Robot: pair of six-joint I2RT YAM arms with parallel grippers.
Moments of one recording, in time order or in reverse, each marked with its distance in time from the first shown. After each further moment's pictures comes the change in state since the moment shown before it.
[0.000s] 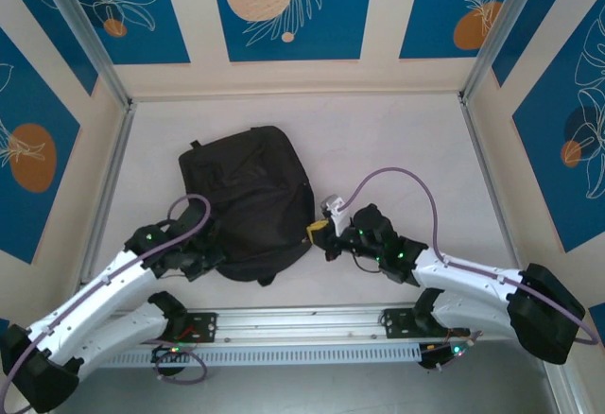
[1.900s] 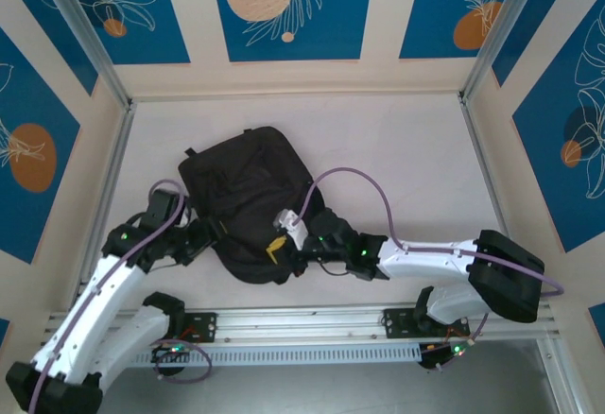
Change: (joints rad) left arm 0.265 -0.096 0.040 0.036 0.206 0.176; right arm 0.237 0.298 0.210 0.069 -0.073 -0.034
